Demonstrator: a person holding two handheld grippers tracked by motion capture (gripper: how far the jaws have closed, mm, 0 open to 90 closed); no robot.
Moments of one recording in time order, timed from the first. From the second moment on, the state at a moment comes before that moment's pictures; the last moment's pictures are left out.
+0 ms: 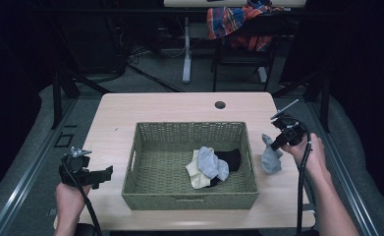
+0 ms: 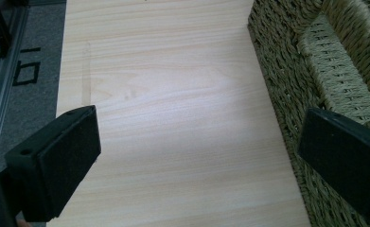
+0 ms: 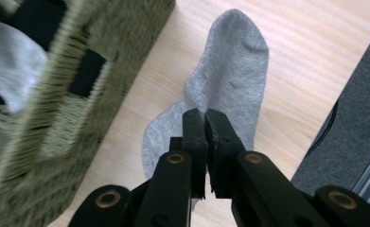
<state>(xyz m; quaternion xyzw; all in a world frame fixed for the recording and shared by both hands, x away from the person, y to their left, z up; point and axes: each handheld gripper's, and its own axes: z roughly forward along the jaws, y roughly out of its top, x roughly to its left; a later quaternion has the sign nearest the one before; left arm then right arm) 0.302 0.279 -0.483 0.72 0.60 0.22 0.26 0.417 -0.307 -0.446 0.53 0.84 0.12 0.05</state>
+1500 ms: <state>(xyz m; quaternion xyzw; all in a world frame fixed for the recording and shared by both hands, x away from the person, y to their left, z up) 0.301 0.280 -0.483 0.72 0.60 0.22 0.26 0.401 -0.296 -0.430 0.53 0.83 0.18 0.05</state>
